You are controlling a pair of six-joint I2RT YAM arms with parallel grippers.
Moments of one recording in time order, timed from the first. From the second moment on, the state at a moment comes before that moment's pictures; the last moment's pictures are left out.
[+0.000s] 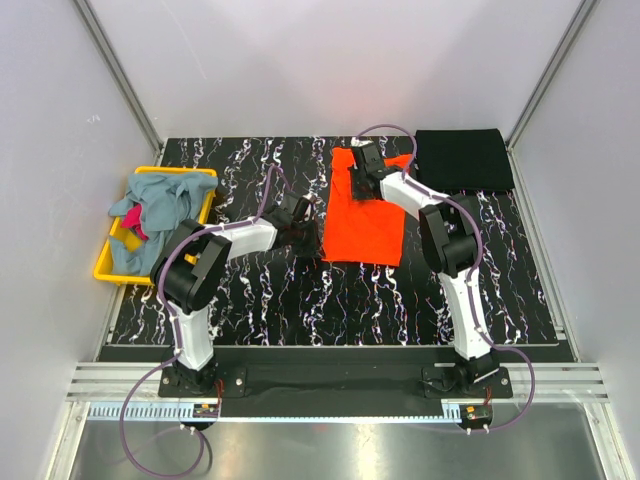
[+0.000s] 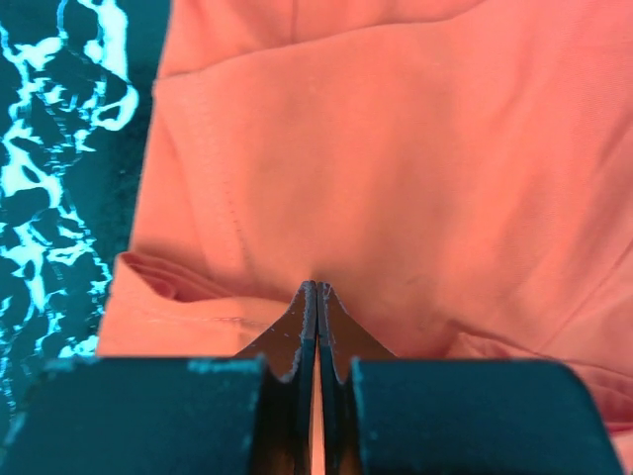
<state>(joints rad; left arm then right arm) -0.55 1.90 1.12 -0.18 0.25 -0.64 0.43 2.33 1.84 -0.34 0.11 0.24</state>
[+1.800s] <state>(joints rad) -0.54 1.75 0.93 -0.09 0.31 -0.76 0.24 1.57 0.79 -0.30 -0.12 0.91</state>
